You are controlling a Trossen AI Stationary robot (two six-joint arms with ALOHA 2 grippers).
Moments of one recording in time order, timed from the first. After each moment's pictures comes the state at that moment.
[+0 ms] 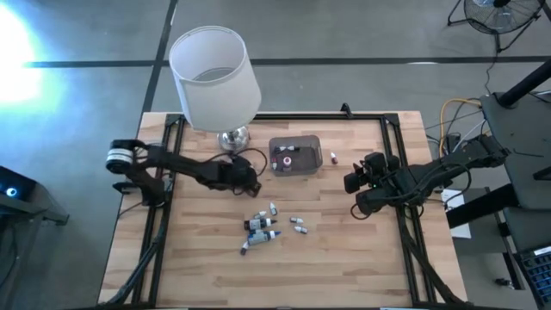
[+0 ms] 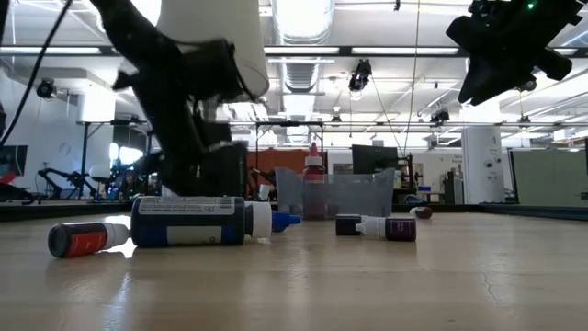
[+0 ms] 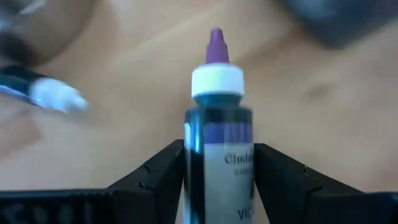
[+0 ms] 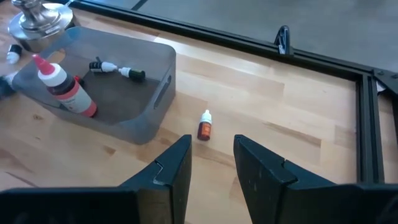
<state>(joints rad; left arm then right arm) 0.07 1.59 0.78 -0.29 -0.41 -0.87 0.36 1.11 0.86 -1.20 0.92 1.51</state>
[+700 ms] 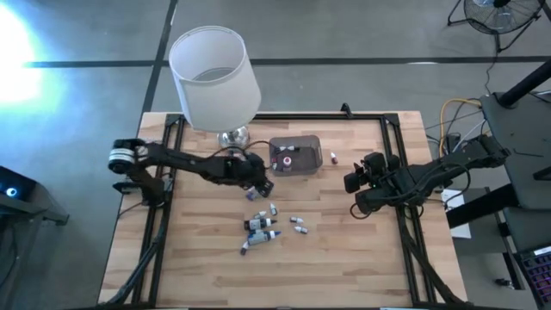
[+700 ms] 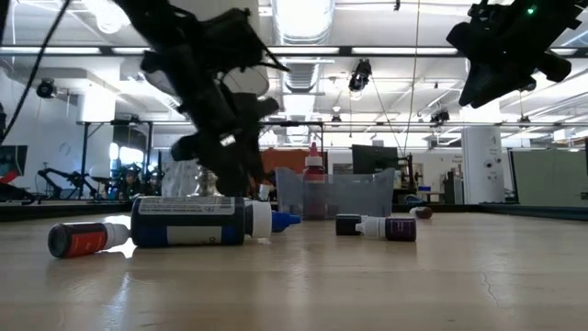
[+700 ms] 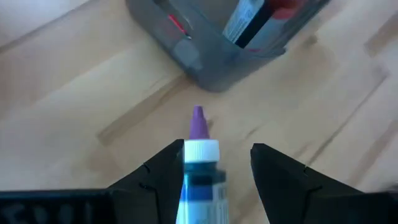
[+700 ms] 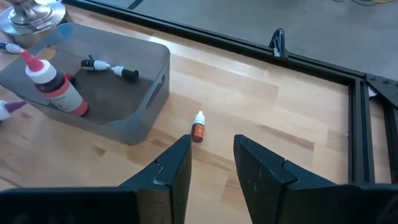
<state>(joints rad) 0.08 1.62 0.93 -0.26 -0.27 -0.78 0.35 1.11 0.84 -1.20 0.92 1.49</state>
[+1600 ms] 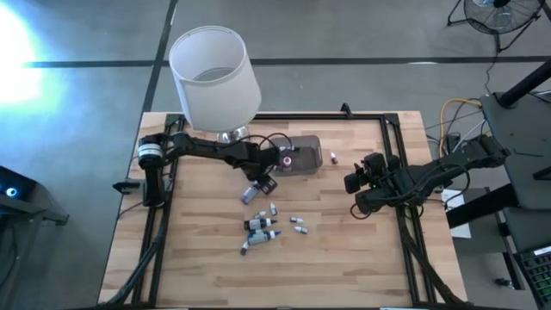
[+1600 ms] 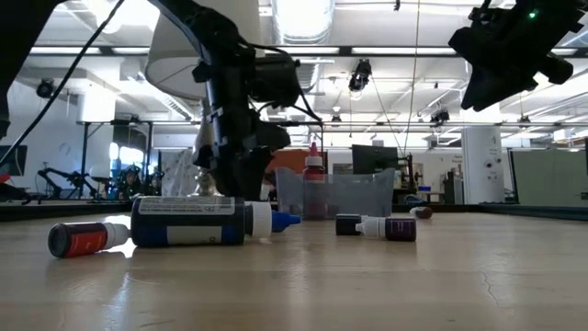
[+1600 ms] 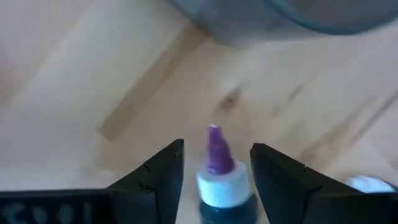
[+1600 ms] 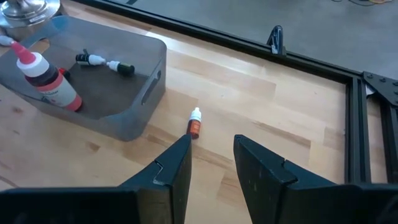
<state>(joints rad) 0.20 1.86 1.25 -0.69 -0.01 -0.54 0.35 1.11 0.83 -1.20 0.92 1.49</state>
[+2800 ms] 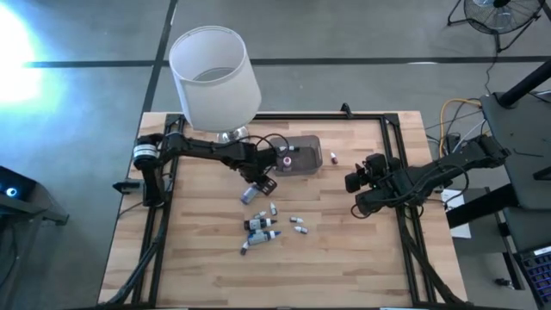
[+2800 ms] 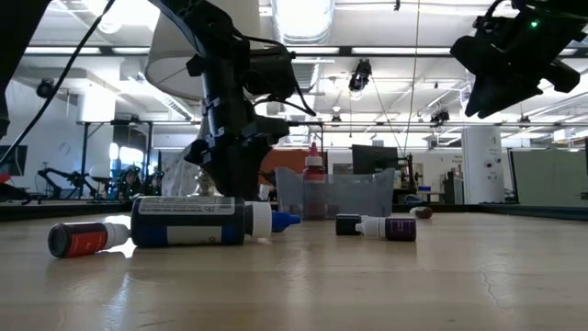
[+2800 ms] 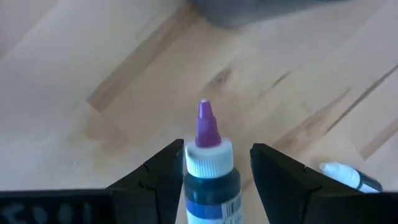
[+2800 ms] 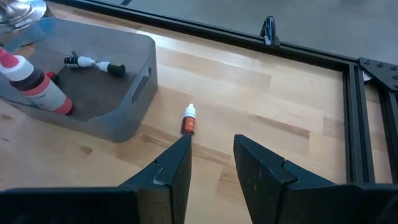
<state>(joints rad) 0.19 1.82 1.23 -0.70 0.03 -0.65 0.35 1.11 0.79 -1.20 0.92 1.57</state>
